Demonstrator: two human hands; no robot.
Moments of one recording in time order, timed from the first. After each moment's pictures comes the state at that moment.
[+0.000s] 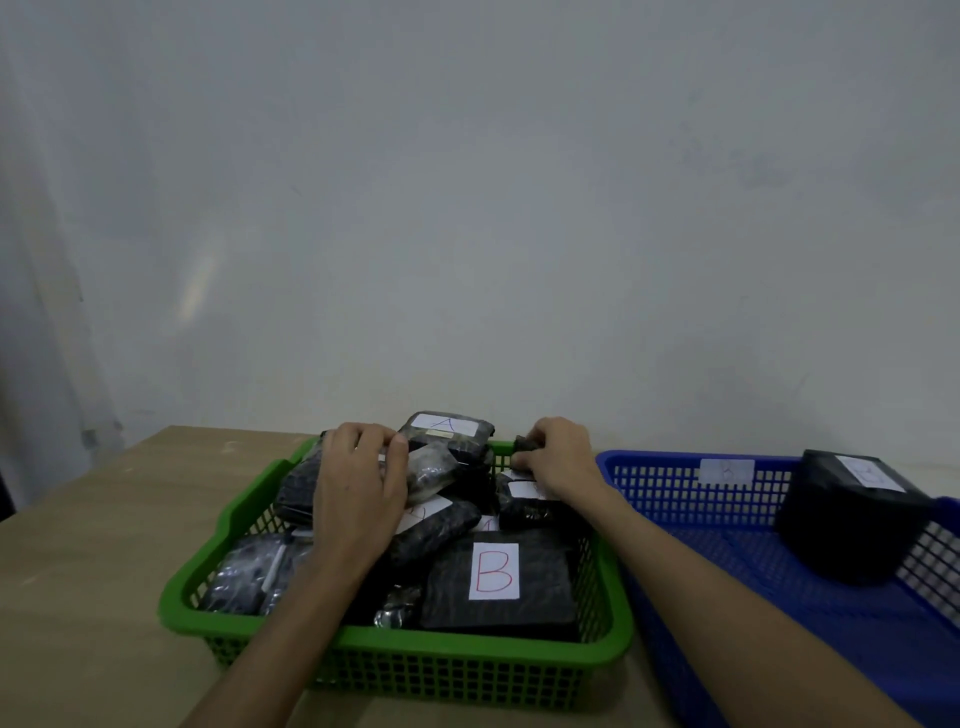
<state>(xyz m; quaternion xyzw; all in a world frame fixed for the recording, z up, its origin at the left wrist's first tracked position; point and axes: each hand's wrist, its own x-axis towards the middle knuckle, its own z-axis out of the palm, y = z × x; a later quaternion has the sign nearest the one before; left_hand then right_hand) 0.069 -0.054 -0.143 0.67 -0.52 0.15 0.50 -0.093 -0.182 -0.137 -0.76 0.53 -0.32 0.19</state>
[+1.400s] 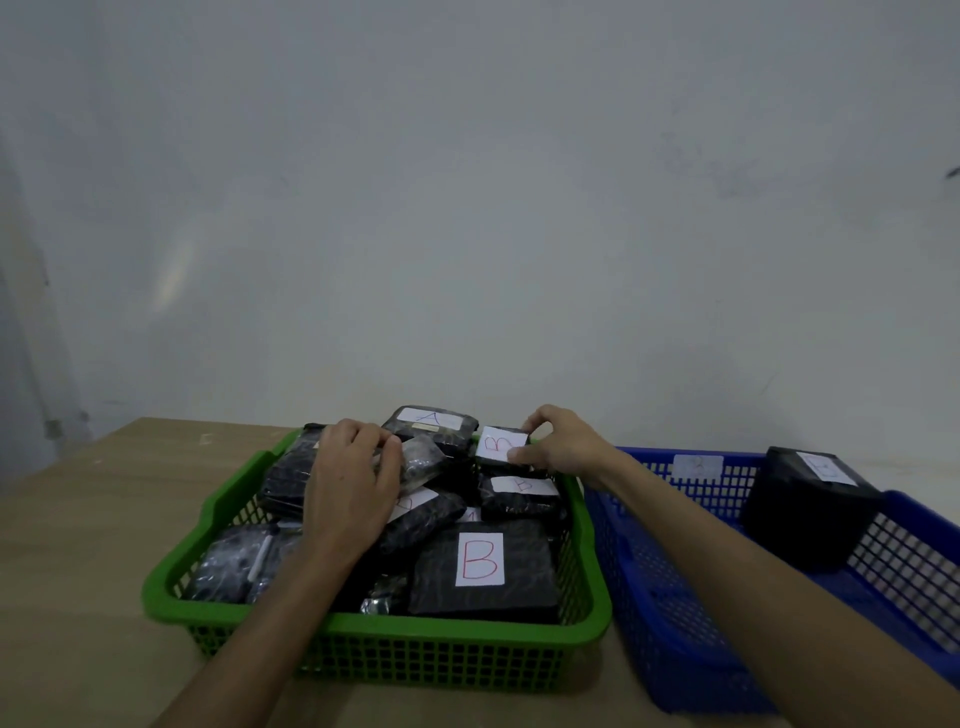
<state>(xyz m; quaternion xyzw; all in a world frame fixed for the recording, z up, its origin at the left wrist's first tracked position) 0.071 -0.057 -0.150 0.67 -0.54 0.15 0.49 -0.123 -0.179 -0.115 -0.74 0.50 -0.26 0.37</state>
